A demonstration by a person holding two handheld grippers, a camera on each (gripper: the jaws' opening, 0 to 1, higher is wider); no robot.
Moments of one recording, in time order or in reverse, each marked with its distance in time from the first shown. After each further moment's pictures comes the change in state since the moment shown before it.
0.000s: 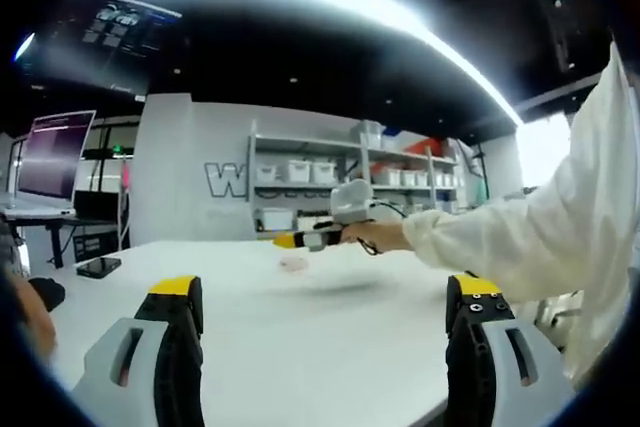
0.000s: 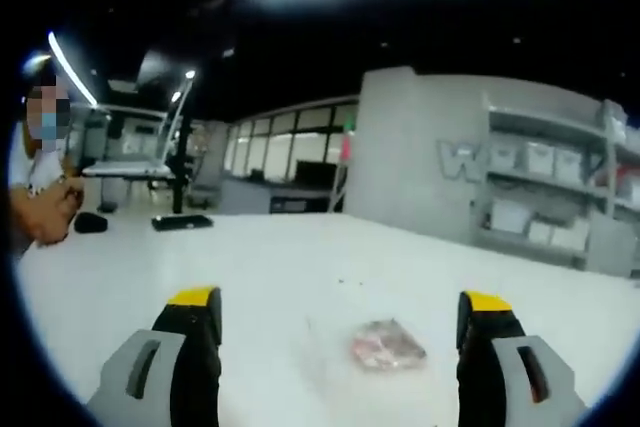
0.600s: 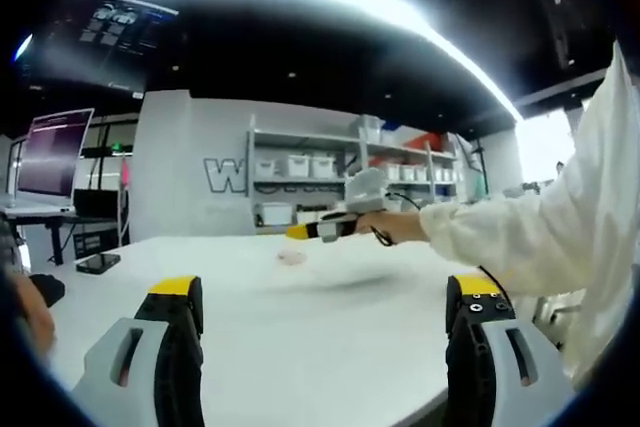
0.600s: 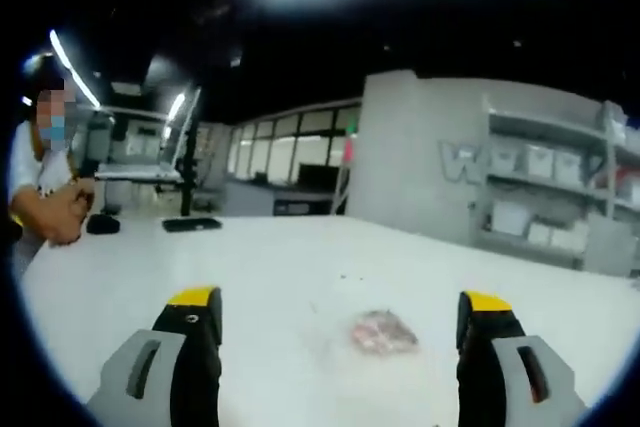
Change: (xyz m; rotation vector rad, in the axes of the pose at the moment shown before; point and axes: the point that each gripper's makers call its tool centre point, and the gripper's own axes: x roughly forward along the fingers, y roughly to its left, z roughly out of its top) left arm -0.002 -0.005 -0.007 0.003 0.026 -0.002; right arm -0.034 -0.001 0.005 0.018 -0.013 0.015
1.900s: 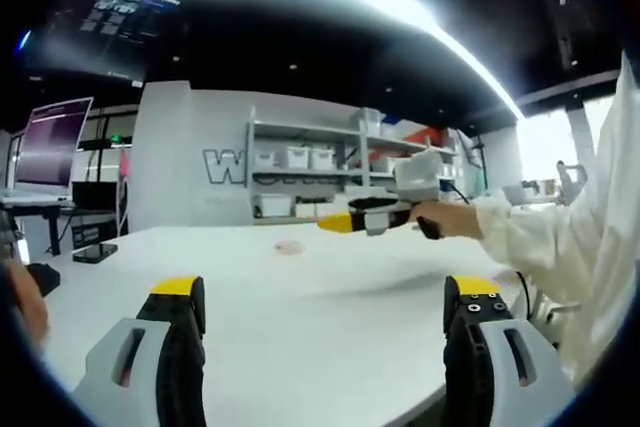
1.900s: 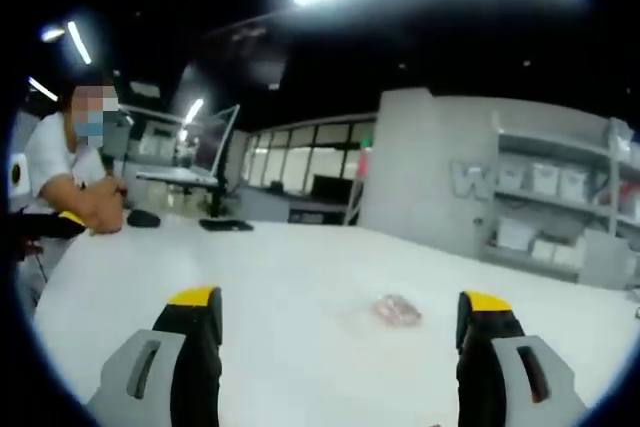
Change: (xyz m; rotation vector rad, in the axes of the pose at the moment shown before) left arm 0.003 -0.003 -0.011 -0.014 0.034 -0.004; right arm -0.089 0.035 0.004 -0.064 -0.056 0.049
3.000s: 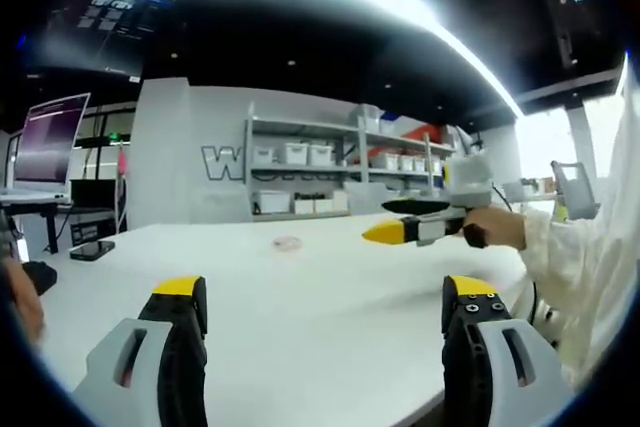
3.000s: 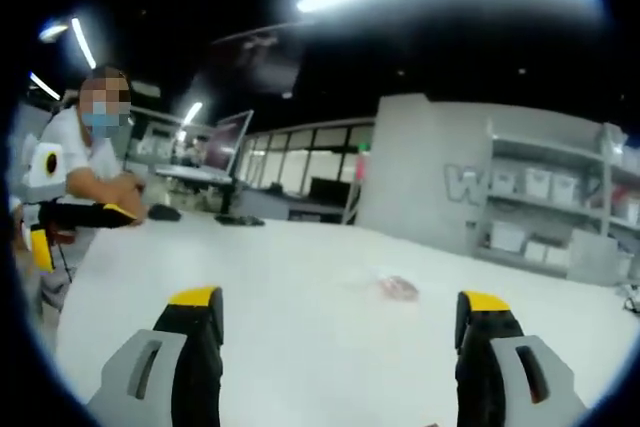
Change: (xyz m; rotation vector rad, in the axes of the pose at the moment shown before) left arm 0.006 0.002 -0.005 -0.001 0.015 -0.004; right arm -0.079 0.026 -0.012 -0.018 -0.011 -0.025
